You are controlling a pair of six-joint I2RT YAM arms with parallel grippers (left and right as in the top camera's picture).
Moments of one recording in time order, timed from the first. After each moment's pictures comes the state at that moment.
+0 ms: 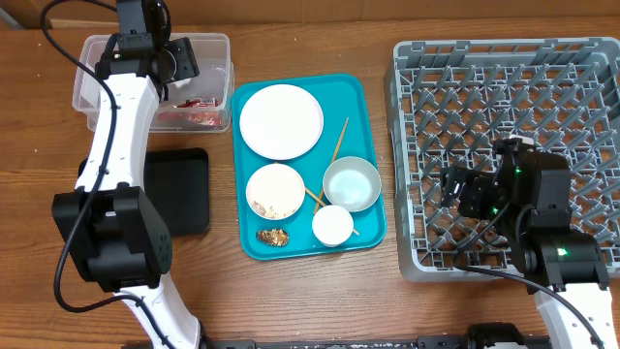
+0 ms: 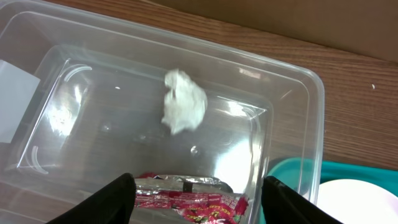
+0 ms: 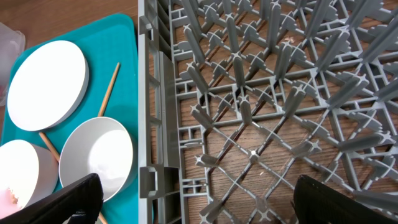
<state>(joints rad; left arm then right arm) 0.07 2.01 1.80 -0.66 -0.07 -0.18 0.03 0.94 0.85 -0.73 -0.12 0.25</state>
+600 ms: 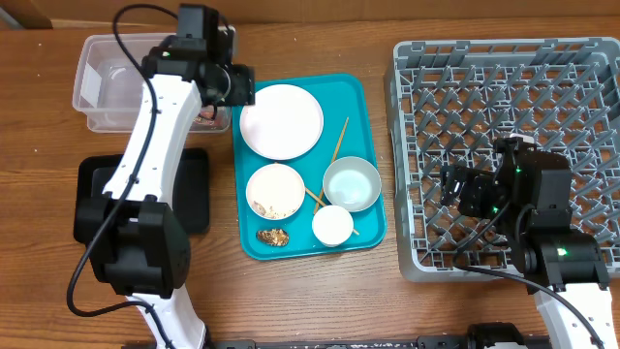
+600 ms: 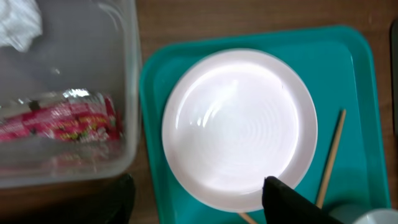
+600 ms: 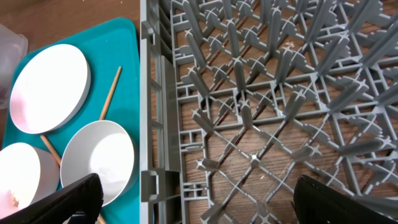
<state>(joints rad) -0.11 1.97 1.80 -0.93 0.11 -0.14 0.03 0.94 0.85 -0.72 -0.12 0.25</state>
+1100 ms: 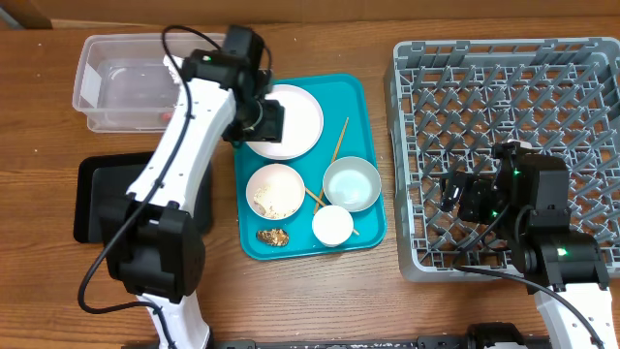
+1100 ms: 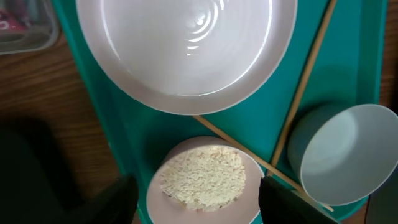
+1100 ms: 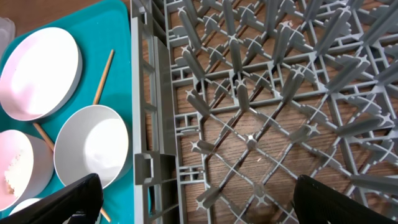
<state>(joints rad) -0.26 1.97 1.79 -1.22 0.12 -0.18 0.03 0.94 0.85 -0.78 -0.12 0.25</state>
